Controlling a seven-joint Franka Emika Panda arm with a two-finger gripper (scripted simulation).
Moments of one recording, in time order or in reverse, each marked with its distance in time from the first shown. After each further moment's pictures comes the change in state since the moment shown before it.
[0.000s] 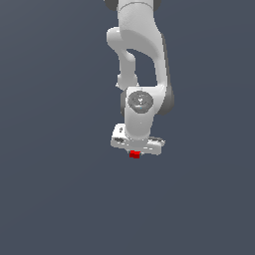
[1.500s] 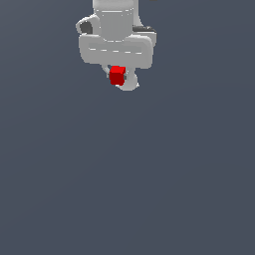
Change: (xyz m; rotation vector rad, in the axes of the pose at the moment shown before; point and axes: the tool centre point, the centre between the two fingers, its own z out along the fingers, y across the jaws) arm -0.101 0.087 -0.289 0.001 0.003 0.001
